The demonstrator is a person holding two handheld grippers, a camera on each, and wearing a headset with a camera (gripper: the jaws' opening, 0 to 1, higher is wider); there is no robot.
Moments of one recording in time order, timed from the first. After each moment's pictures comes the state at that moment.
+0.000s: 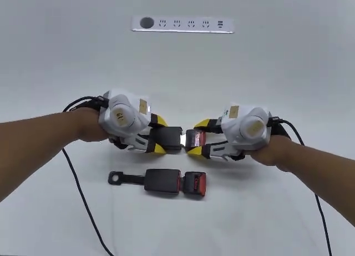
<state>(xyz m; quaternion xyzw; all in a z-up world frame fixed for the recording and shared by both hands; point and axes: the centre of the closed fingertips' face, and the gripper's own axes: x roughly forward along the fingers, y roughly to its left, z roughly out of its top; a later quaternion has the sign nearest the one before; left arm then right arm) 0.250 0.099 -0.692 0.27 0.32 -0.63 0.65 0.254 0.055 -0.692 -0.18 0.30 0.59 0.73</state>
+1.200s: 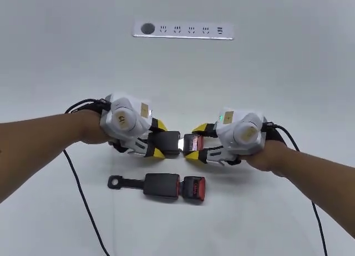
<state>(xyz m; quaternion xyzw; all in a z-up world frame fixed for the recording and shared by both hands) 0.250 0.101 -0.690 0.28 0.33 -0.63 0.64 0.254 0.059 -0.692 -0.19 0.30 0.59 0.73</state>
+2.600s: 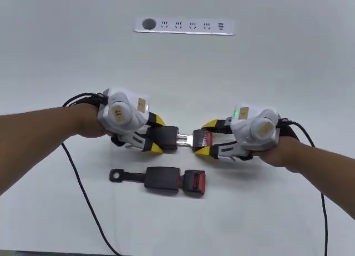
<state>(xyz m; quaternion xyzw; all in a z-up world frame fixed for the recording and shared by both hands) 0.245 0.110 -0.686 0.28 0.32 -0.64 0.64 0.249 0.027 -0.687 -0.18 0.30 0.59 0.73</state>
